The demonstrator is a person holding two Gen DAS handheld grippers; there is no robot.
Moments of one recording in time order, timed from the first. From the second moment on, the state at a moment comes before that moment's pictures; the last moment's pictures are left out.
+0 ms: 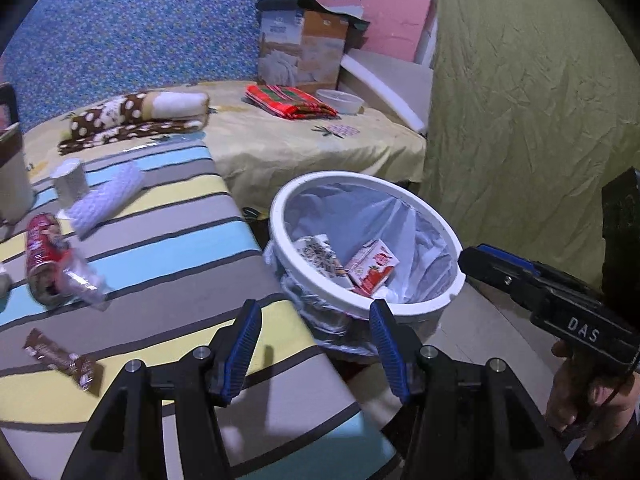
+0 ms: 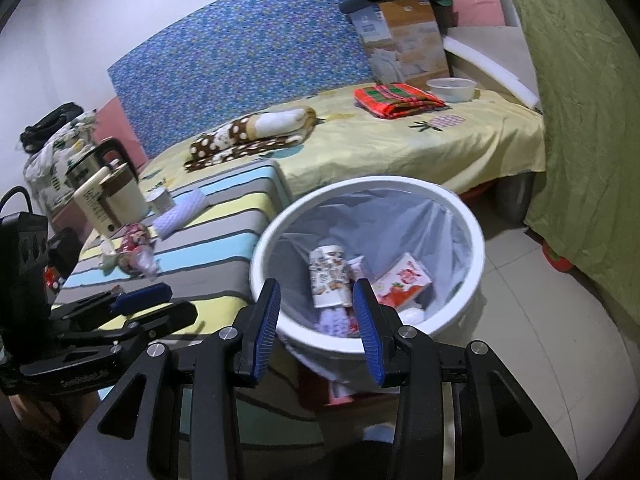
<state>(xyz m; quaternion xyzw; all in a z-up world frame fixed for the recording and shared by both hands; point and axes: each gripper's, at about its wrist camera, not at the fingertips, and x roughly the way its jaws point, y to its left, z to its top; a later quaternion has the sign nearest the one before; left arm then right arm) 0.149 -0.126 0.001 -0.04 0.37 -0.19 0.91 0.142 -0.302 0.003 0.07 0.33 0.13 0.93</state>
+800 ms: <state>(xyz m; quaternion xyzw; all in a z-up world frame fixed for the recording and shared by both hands) 0.103 -0.041 0.010 -0.07 0.35 -0.09 0.93 0.125 -0.241 0.003 0.04 0.34 0.22 0.91</state>
